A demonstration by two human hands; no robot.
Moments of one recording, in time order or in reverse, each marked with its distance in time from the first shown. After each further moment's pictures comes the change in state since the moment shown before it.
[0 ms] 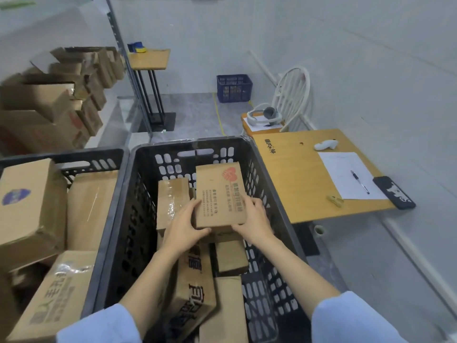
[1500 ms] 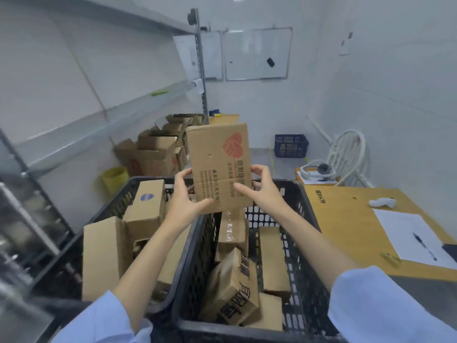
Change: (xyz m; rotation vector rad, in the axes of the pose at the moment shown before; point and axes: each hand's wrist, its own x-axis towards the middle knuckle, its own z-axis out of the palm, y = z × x) left_hand -0.116 0.080 -0.193 -0.378 0.499 0.110; right_hand -0.059 -0.182 -0.080 0.543 -0.091 -0.463
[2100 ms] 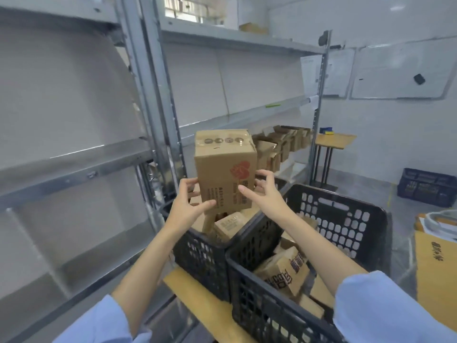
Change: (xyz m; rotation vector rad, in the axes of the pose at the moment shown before) left_hand -0.190 0.070 -0.077 0.154 0.504 -0.170; right_hand -0.080 -0.063 0.071 0.172 -0.548 -0.191
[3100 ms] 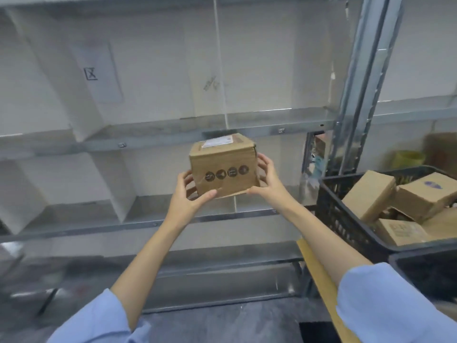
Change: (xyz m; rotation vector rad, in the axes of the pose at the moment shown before) left_hand -0.259 0.001 -0.250 0.158 0.713 -0.257; right_hand -0.075 -0.090 0.303 0.282 -0.873 -0.229
